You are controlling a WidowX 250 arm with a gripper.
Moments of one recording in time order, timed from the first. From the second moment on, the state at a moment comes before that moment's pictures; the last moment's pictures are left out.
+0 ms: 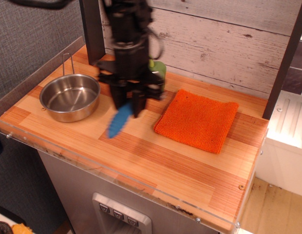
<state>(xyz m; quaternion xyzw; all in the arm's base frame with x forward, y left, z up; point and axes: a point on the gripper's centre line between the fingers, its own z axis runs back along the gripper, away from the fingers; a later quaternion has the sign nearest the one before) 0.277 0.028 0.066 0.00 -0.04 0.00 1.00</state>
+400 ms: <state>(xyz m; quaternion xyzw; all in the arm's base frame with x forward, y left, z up) 0.251 0.048 0.060 0.02 -0.02 -0.01 1.00</state>
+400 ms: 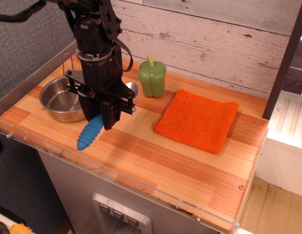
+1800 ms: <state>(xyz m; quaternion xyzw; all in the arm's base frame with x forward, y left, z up) 0.275 0.046 0.034 0.04 0.01 -0.01 1.00</state>
